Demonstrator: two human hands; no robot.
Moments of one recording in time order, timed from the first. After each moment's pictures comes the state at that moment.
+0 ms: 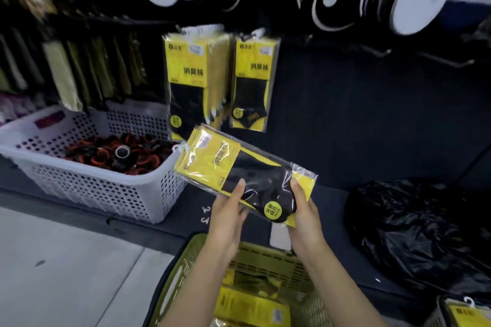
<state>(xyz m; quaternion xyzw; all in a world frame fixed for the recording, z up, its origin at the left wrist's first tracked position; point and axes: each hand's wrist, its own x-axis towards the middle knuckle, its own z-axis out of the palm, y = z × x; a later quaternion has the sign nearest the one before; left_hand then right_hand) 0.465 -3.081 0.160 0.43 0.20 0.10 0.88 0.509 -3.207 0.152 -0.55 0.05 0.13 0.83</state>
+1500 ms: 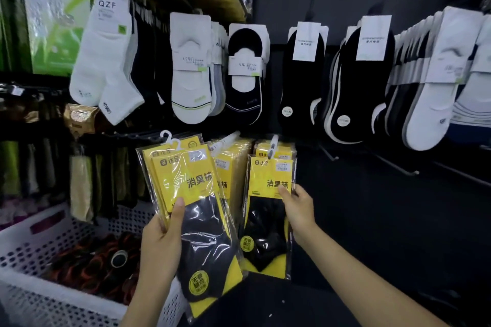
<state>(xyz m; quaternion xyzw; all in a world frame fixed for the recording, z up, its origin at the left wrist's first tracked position) 0.504 -2.914 0.280 0.66 0.16 0.45 0.58 0.658 -3.091 0.297 -0.68 -0.08 -0.04 0.73</state>
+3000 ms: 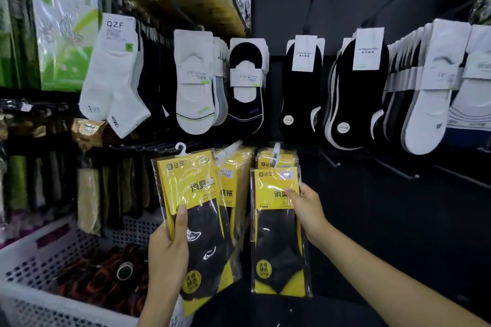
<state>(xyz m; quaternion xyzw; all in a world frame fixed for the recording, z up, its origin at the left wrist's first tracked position) 0.507 -2.907 0.281 0.69 0.13 0.48 0.53 0.653 -3.098 0.318 -0.69 -0.13 -0.04 0.71</state>
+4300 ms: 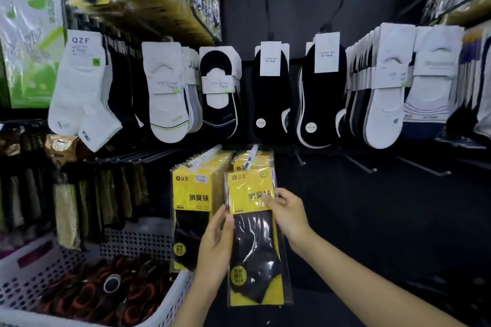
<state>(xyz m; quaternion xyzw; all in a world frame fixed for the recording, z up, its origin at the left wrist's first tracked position) 0.547 -2.993 0.281 0.72 0.03 0.27 0.63 0.624 -3.123 0.319 -0.68 -0.14 -0.04 0.72</state>
